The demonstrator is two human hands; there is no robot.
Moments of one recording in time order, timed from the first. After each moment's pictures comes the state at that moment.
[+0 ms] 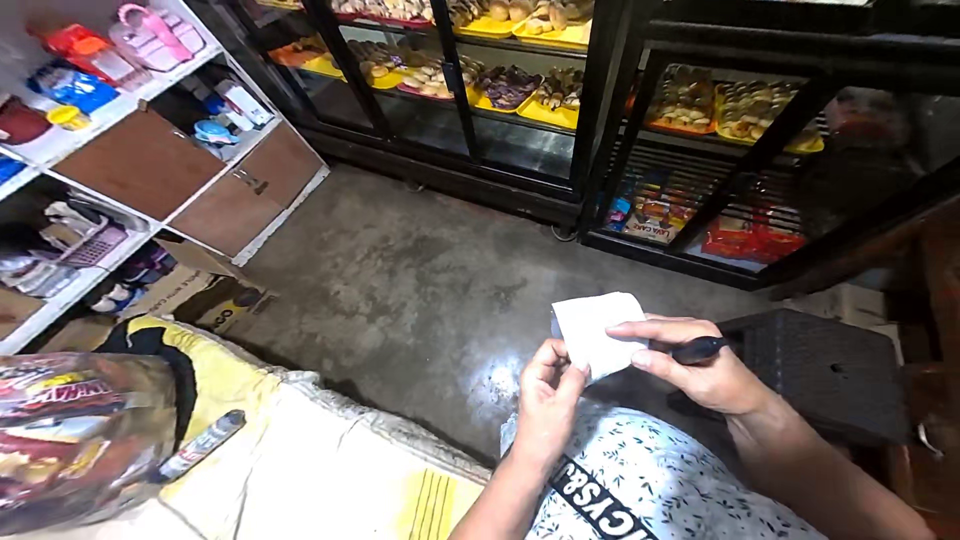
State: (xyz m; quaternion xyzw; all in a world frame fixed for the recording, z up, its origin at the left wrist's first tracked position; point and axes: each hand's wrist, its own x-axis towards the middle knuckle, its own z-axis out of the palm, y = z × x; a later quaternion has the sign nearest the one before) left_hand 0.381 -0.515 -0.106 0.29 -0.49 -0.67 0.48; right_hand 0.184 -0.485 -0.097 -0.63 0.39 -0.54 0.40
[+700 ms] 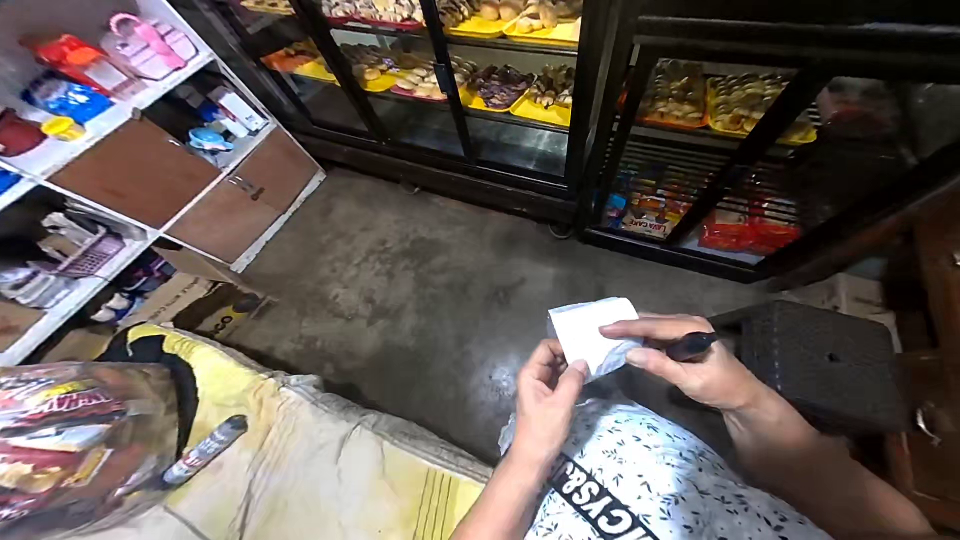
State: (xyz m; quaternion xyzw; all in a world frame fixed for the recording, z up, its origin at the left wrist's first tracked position) left_hand 0.382 -0.509 -0.106 0.30 -0.49 -0.66 0.48; right_hand 0.185 -0.479 -0.099 -0.63 0.39 -0.54 0.40
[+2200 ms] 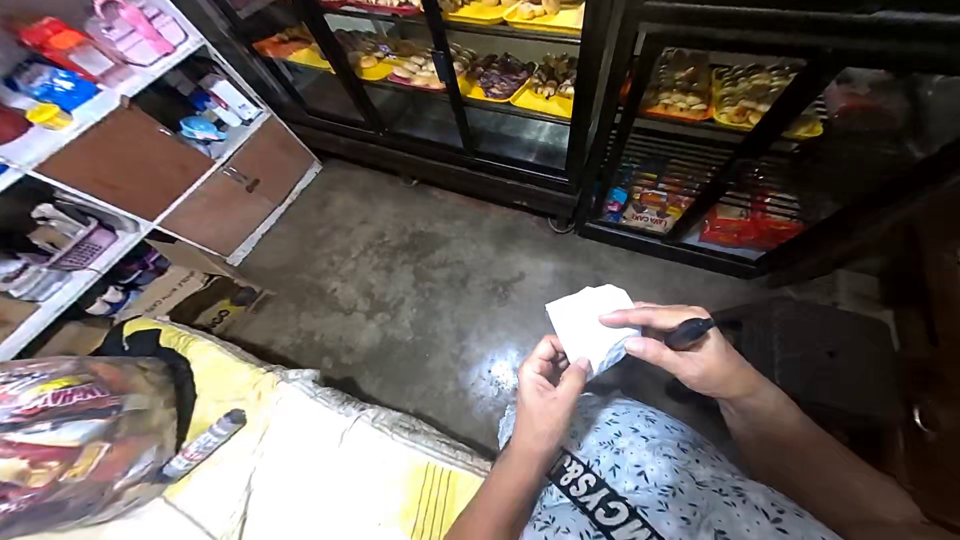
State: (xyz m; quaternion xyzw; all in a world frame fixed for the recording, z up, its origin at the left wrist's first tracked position) left_hand 0.380 -0.513 -0.106 0.31 -0.48 -0.68 0.46; right_hand 0.184 -0.488 -0.101 -0.62 0.40 -0.54 0.40
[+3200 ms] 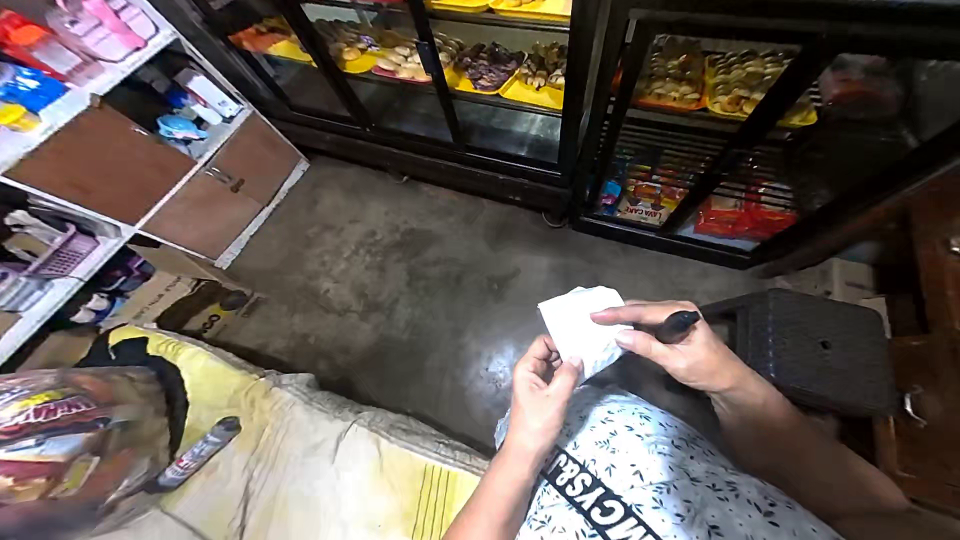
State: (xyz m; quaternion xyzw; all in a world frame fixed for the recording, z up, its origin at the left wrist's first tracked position) left_hand 0.375 -0.520 -0.109 0.33 -0.48 -0.69 0.44; right_hand 0.177 -0.495 -0.107 -0.60 0.42 -0.54 0.41
